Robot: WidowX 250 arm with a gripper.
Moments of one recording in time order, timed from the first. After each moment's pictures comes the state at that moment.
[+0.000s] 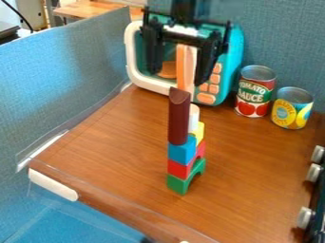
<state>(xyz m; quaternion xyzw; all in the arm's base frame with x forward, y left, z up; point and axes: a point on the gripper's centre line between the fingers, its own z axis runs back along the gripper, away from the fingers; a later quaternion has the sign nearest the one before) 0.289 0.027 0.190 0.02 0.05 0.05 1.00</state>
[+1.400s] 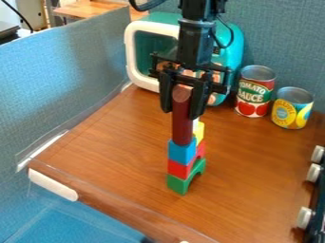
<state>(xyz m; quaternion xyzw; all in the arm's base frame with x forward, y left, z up) 0.300 0.024 0.141 -0.01 0.08 0.03 1.00</state>
